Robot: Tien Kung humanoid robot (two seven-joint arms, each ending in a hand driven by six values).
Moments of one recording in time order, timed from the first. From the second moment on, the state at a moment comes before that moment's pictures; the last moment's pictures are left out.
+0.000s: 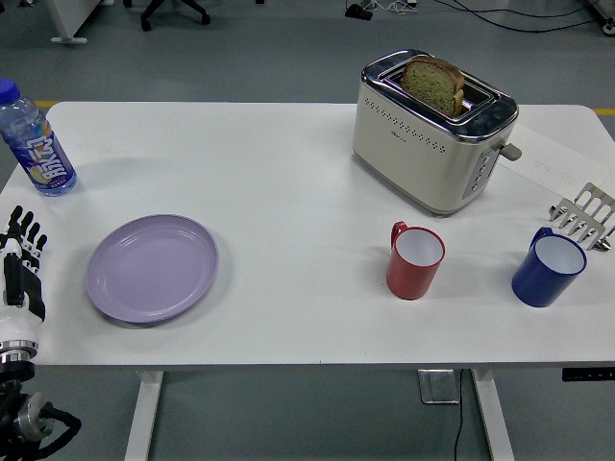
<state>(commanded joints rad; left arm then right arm) -0.06 0.11 -1.48 -1.04 0.89 0.18 -0.57 0.07 -0.09 1.09 0.18 -1.14 -0.08 -0.08</state>
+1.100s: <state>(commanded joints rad) -0.10 0.09 -1.34 -1.00 0.79 0.22 -0.63 0.06 -0.08 1.08 0.18 -1.14 -0.08 -0.08</state>
